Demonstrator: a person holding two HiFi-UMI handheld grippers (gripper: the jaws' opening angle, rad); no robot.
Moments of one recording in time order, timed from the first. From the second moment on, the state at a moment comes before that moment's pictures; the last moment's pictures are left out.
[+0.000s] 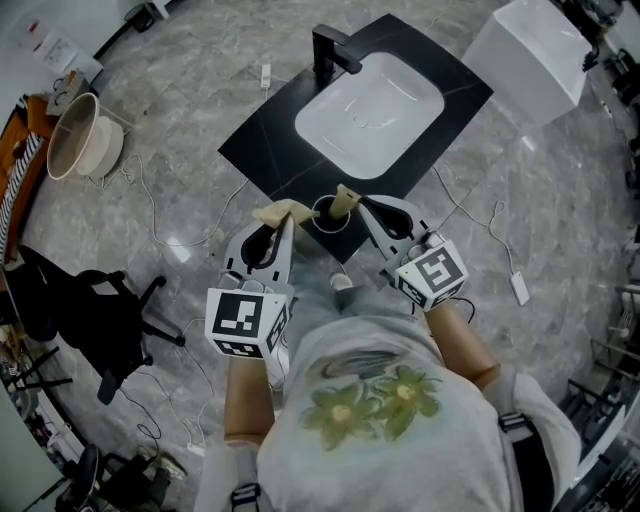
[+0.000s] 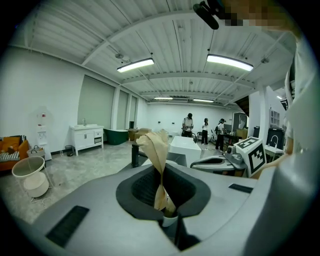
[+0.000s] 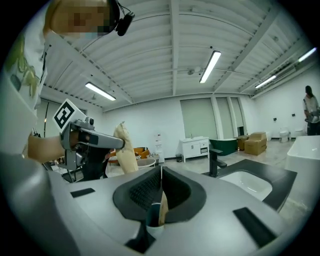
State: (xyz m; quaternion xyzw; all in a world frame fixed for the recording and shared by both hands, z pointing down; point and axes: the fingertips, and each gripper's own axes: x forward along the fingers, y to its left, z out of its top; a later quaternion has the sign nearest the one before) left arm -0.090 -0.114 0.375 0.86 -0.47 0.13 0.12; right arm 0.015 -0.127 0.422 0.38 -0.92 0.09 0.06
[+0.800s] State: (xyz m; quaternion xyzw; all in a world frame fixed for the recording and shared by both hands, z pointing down) left arm -0.045 -0.110 0.379 0.90 -0.39 0.16 0.10; right arm 0.045 -0.110 0.430 0.41 -0.90 0.10 0.06
